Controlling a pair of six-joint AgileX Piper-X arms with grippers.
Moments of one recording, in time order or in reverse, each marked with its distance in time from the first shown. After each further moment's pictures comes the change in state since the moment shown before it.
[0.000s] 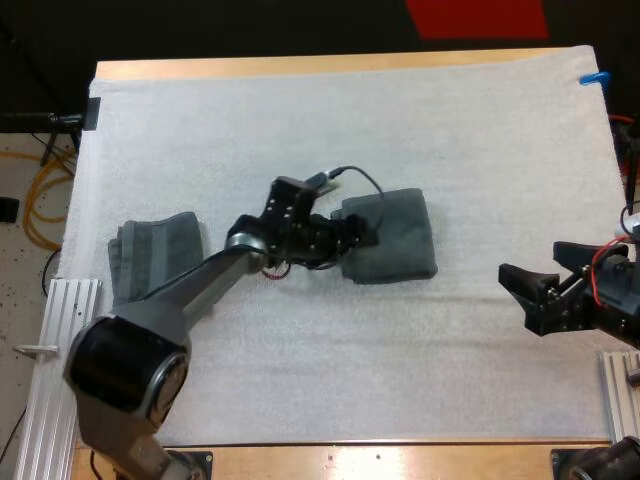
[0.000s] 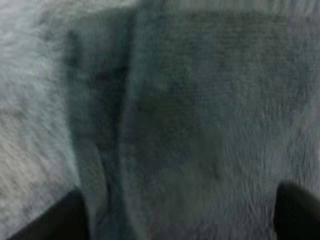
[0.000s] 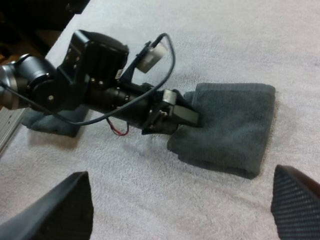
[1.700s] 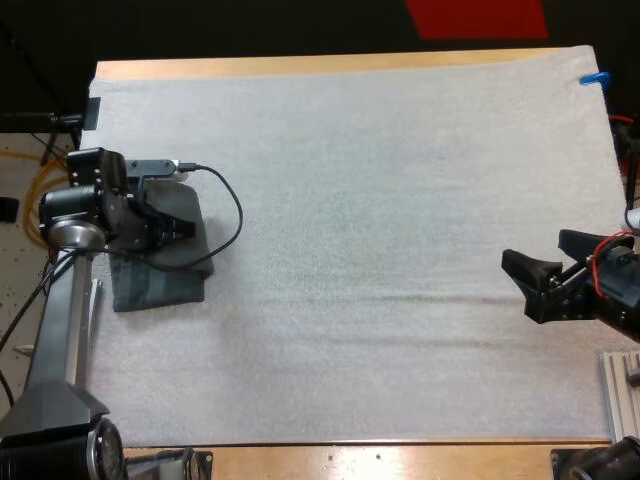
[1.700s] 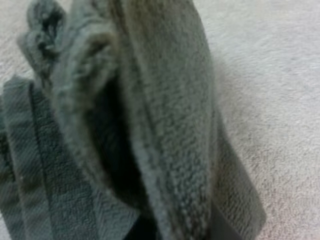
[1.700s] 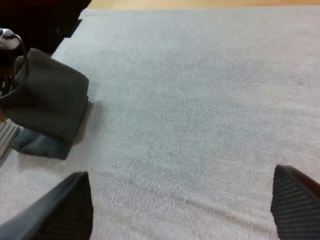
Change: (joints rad) left arm 0.607 -0.359 -0.119 0.727 -0.378 0.925; right arm 0.000 0.004 0.000 -0.046 0.050 0.020
